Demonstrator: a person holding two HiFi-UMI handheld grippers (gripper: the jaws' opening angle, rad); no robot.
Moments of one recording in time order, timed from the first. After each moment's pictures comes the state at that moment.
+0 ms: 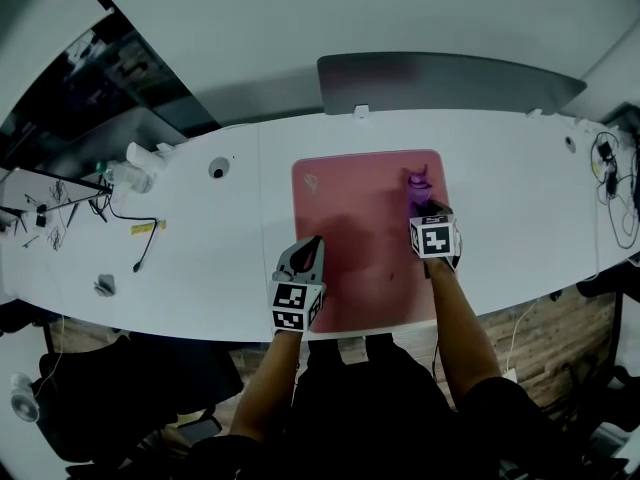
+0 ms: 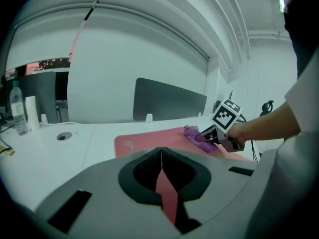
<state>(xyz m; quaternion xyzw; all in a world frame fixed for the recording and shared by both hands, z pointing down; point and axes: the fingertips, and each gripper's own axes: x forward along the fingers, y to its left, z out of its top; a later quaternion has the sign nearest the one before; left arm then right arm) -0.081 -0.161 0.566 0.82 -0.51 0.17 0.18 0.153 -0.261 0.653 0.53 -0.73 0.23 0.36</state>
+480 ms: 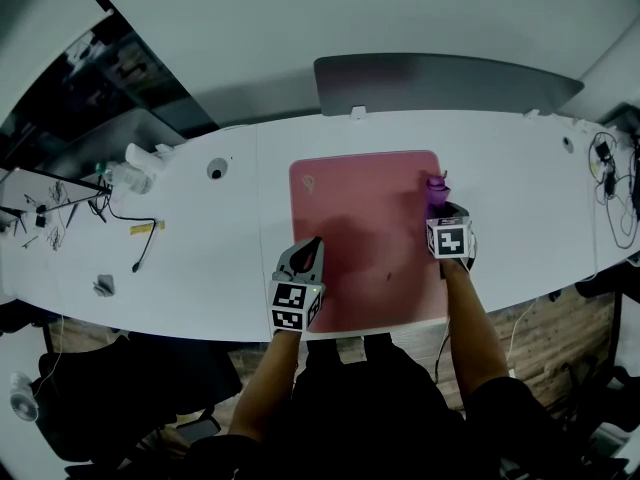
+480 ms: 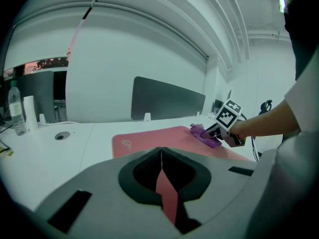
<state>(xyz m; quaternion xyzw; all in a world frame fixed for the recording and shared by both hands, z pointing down) -0.075 -0.159 0.568 0.82 -0.51 0.17 0.19 0.210 -0.259 0.650 0.56 -0.70 0.21 0.38</state>
